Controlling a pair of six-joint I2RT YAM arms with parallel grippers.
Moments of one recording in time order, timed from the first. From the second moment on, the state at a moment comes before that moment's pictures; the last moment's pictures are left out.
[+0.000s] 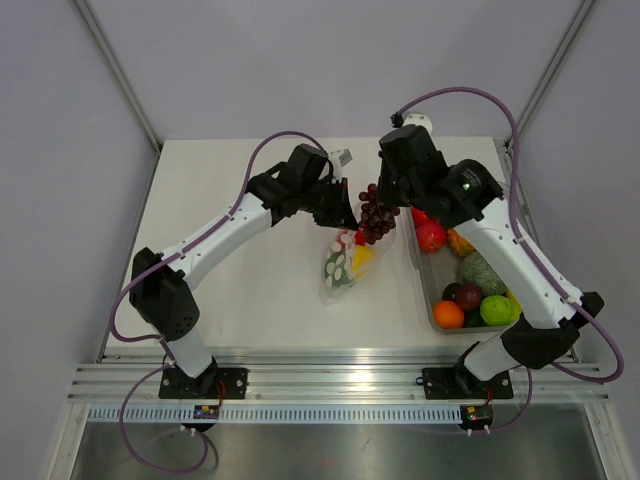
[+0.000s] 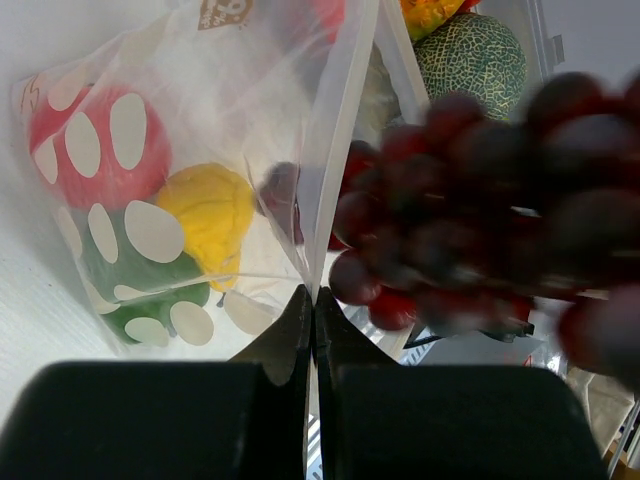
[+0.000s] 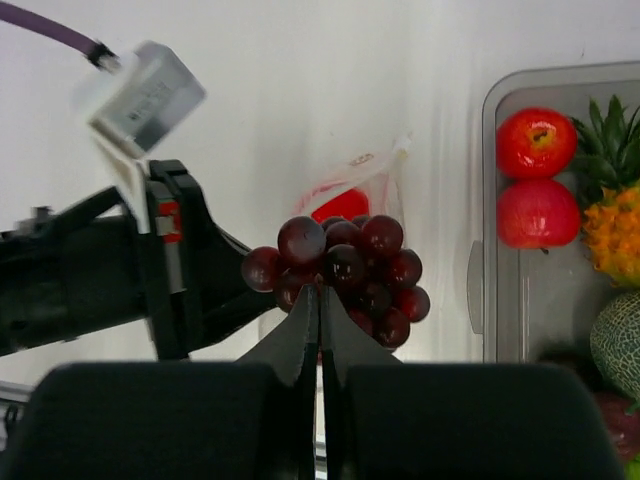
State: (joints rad) left arm -0.69 1.70 1.60 -0.63 0.41 -0.55; right arm 0.73 1.52 2.00 -1.15 0.40 0.55
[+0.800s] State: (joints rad) left arm -0.67 1.68 1.60 -0.63 0.46 -0.56; right arm 0.73 1.55 1.70 -1.02 0.39 0.61
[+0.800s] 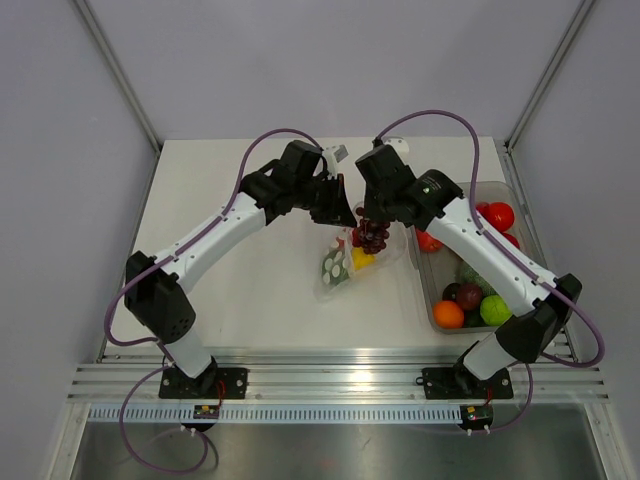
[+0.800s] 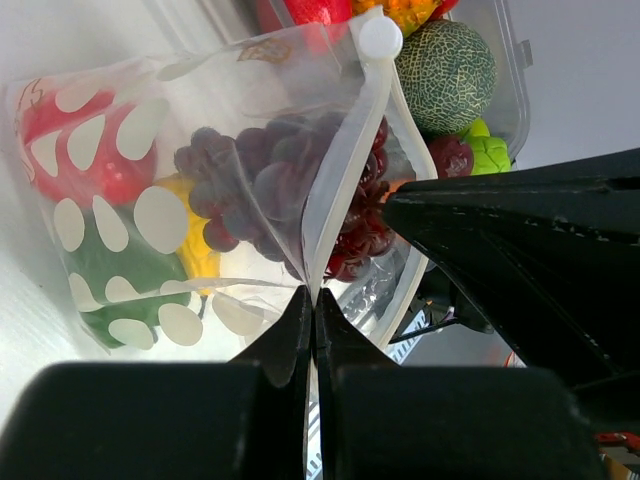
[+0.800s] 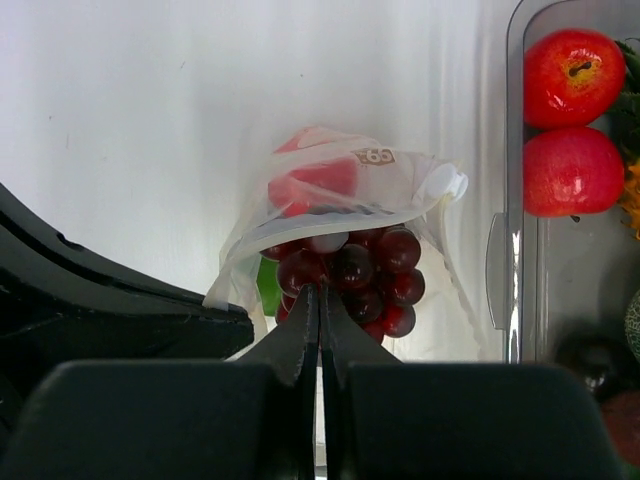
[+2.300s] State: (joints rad) left arm -0.63 1.66 1.60 -0.64 0.46 -0.57; right arm 0.60 1.29 1.30 -0.89 0.18 0.60
